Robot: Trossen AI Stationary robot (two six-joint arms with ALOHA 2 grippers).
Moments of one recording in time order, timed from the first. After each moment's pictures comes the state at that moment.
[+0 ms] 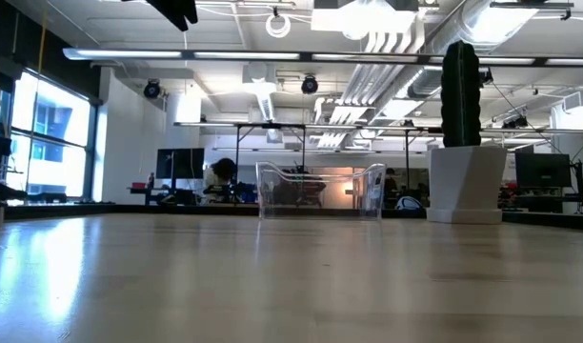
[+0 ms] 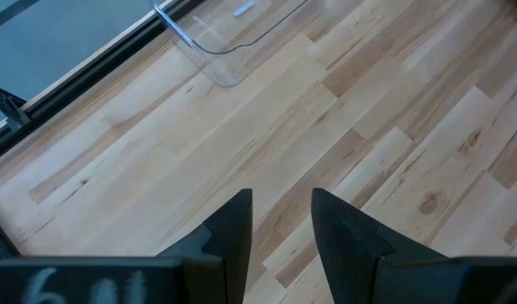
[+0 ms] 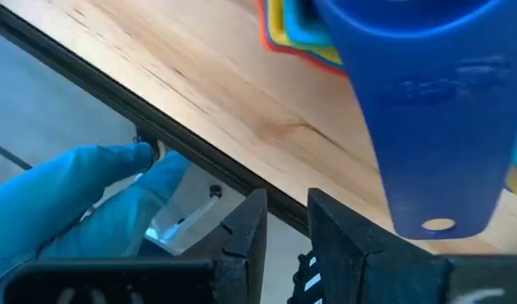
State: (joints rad) left arm -0.10 1.36 1.57 -1.33 -0.46 -0.81; right arm 1.05 1.67 1.10 -0.63 0.01 2.07
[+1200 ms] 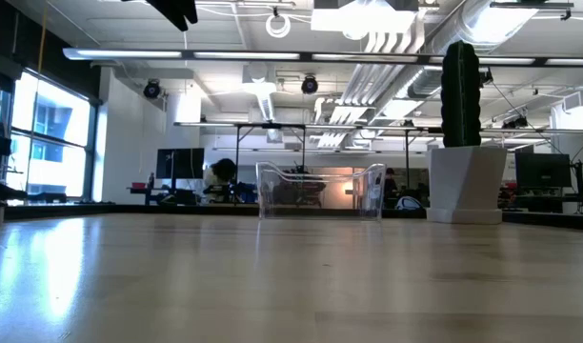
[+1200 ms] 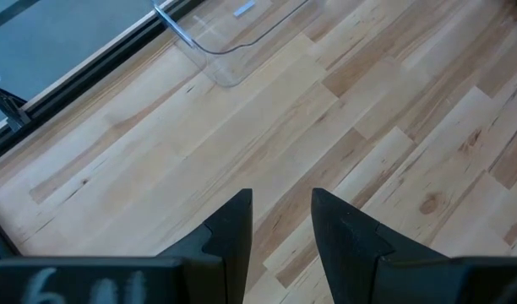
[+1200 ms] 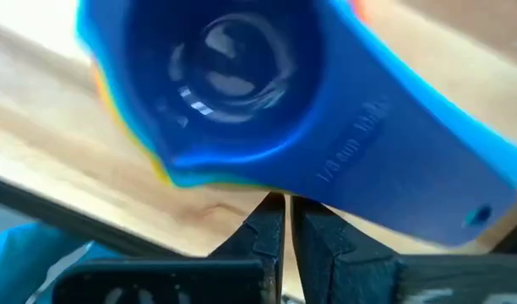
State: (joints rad) left arm -0.10 1.36 1.57 -1.33 -0.46 -0.81; right arm 1.00 1.68 1.10 -0.83 0.00 2.14
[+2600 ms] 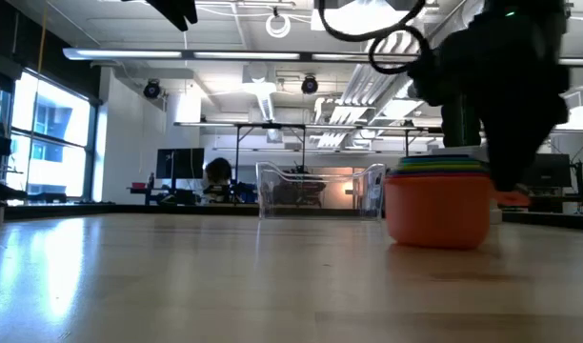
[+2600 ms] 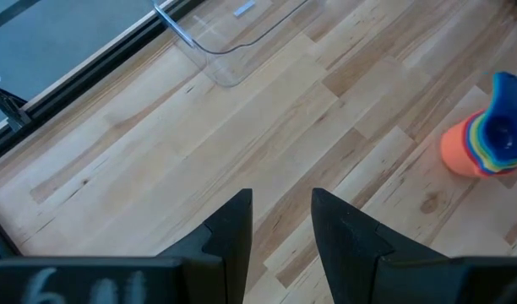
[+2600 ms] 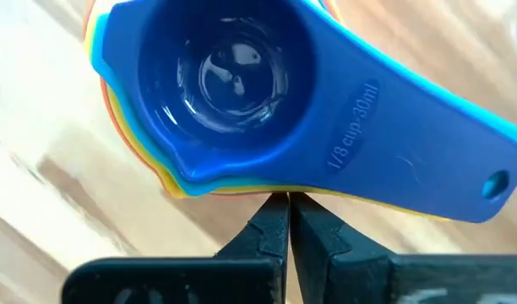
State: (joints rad) left arm -0.10 1.36 1.57 -1.33 -0.46 -0.81; right arm 0.42 1.68 1.10 -0.84 0.06 1.22
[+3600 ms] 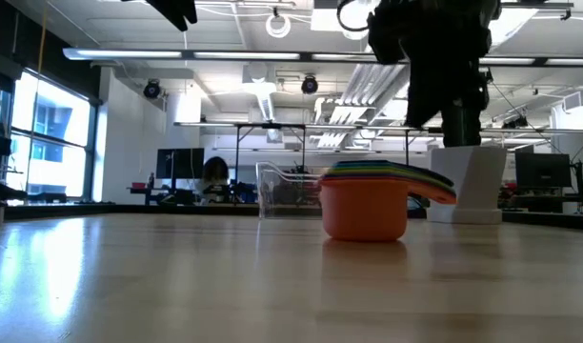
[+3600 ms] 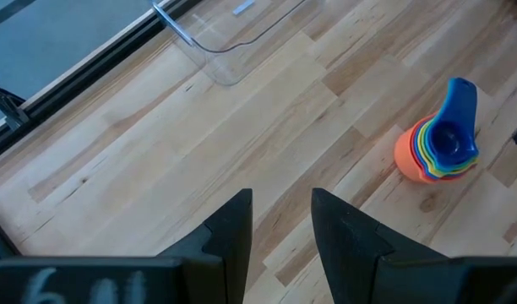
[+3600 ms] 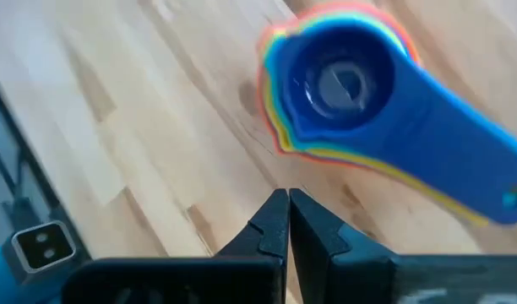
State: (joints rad) left arm -0.10 1.36 1.57 -1.33 -0.46 -0.81; right arm 0.27 1.56 1.10 -0.62 -0.01 0.96
